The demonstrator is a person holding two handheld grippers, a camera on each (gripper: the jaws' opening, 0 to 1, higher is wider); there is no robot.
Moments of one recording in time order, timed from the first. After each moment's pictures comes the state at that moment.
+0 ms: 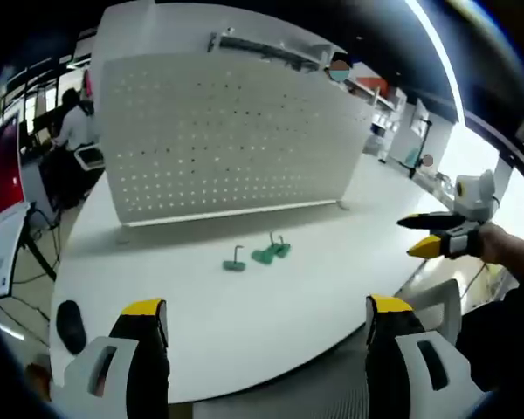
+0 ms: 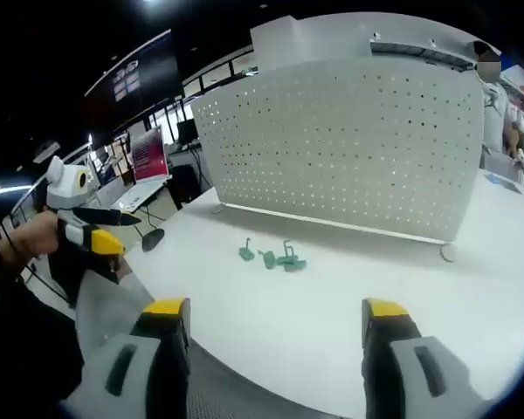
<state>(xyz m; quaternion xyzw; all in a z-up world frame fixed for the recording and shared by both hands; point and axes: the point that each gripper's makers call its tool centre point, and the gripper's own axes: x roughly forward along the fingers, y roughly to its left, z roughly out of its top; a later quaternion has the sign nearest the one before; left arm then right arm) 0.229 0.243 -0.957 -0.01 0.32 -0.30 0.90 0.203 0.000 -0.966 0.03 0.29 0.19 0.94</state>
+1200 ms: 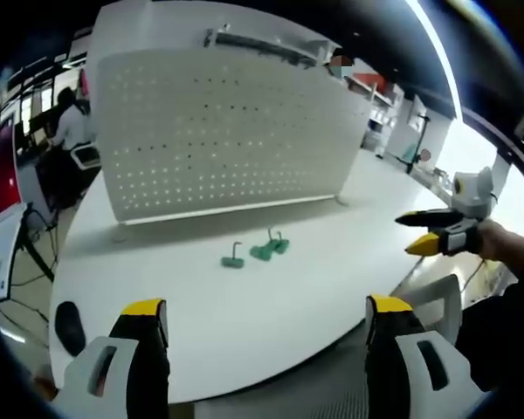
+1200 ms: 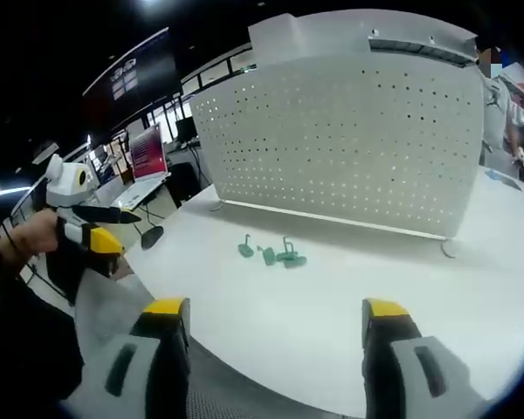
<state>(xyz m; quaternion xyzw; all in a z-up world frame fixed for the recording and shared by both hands) 0.230 0.242 -0.962 0.00 0.33 -0.31 0.89 0.204 0.000 -0.971 0.03 0.30 0.19 0.93</state>
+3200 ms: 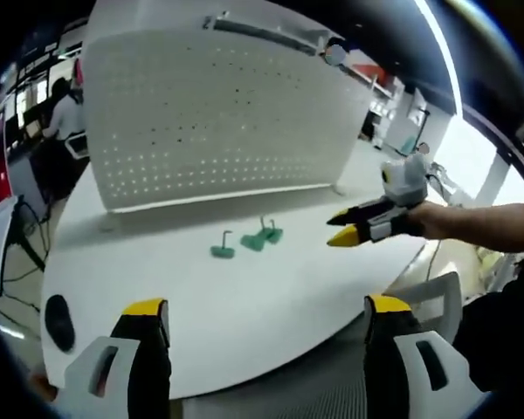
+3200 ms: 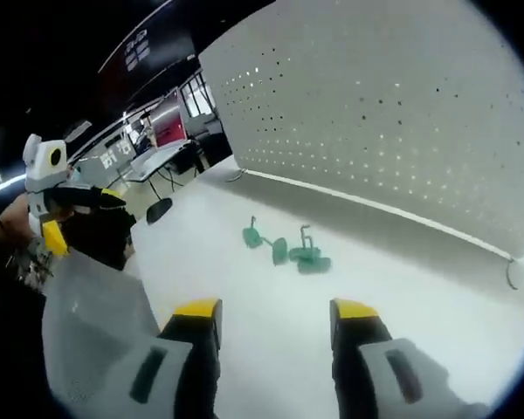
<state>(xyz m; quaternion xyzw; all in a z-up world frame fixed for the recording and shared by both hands) 0.231 0.228 -0.978 0.00 0.36 -0.31 0.88 0.298 0.037 -1.059 0.02 0.36 0.31 0.88</state>
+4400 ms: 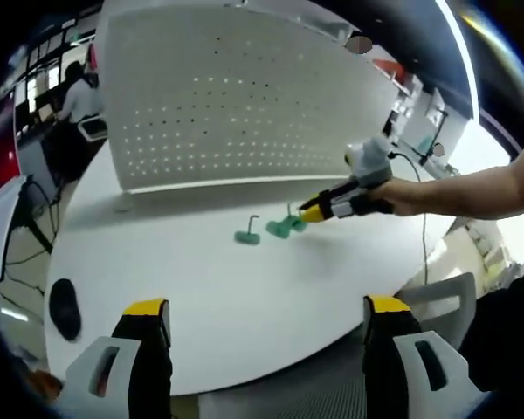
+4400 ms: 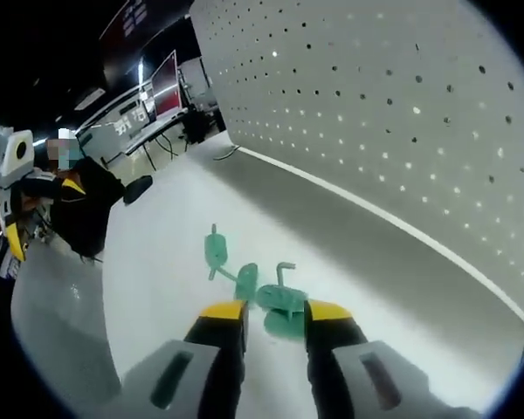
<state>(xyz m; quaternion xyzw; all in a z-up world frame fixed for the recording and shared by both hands) 0.246 0.254 -1.001 -0.01 0.39 -0.28 0.88 0.384 0.070 -1.107 -0.05 0.38 0.36 0.85</state>
